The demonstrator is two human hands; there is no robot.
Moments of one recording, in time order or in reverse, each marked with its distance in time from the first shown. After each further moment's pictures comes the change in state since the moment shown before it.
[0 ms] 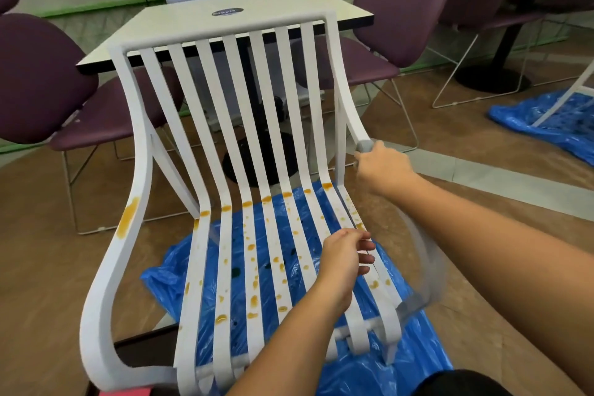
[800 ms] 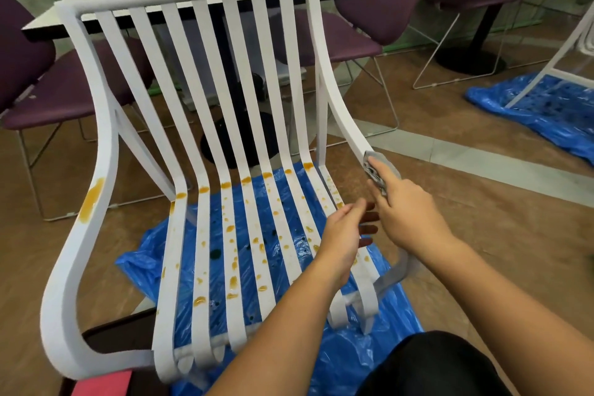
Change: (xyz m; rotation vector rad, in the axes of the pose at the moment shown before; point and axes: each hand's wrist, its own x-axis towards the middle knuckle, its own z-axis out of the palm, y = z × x) left_hand 0.012 -0.017 0.026 0.029 -0.194 0.086; right_hand -0.133 0.041 0.015 0.406 0.091 0.021
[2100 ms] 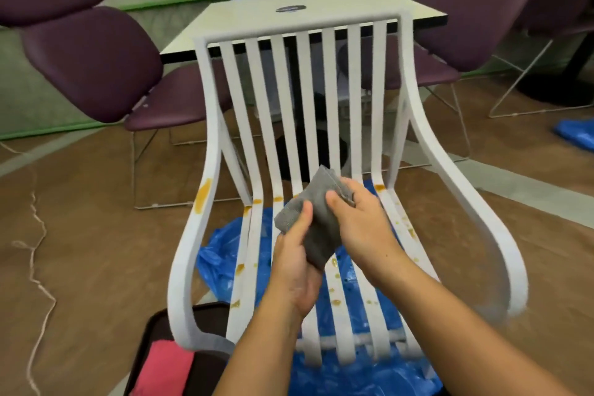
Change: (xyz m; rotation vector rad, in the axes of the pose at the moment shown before) left_hand -0.107 0.071 -0.142 -0.599 0.261 0.245; right_hand -0.027 -0.207 0.026 1.214 -0.216 0.018
